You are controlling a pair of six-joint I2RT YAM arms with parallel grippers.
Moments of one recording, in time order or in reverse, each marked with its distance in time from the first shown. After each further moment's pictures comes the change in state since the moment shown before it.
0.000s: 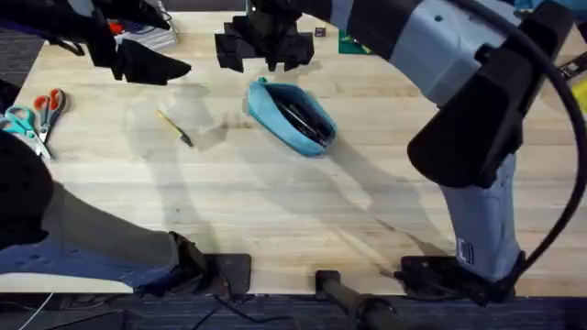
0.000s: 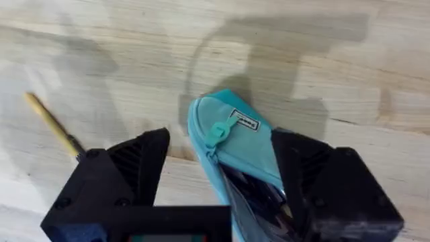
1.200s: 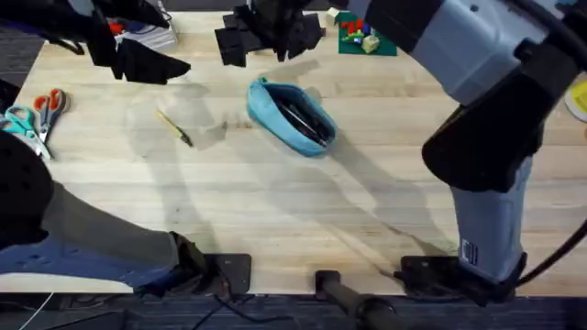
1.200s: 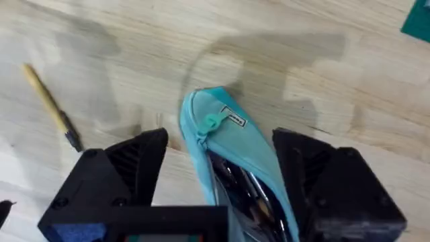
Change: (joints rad) left arm 0.000 0.000 0.000 0.014 0.000 0.000; right arm -0.010 -0.053 0.000 -0.026 -0.003 -0.166
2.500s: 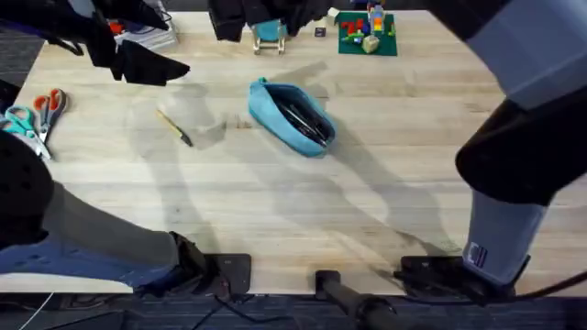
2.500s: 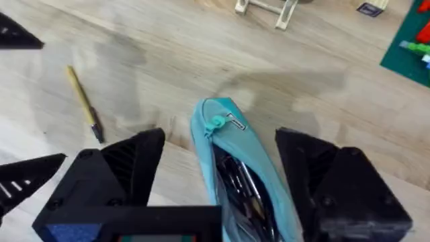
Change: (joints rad) left arm 0.000 0.000 0.000 0.001 -0.021 0.000; right arm -0.014 -0.111 0.000 0.019 -0.028 -0.091
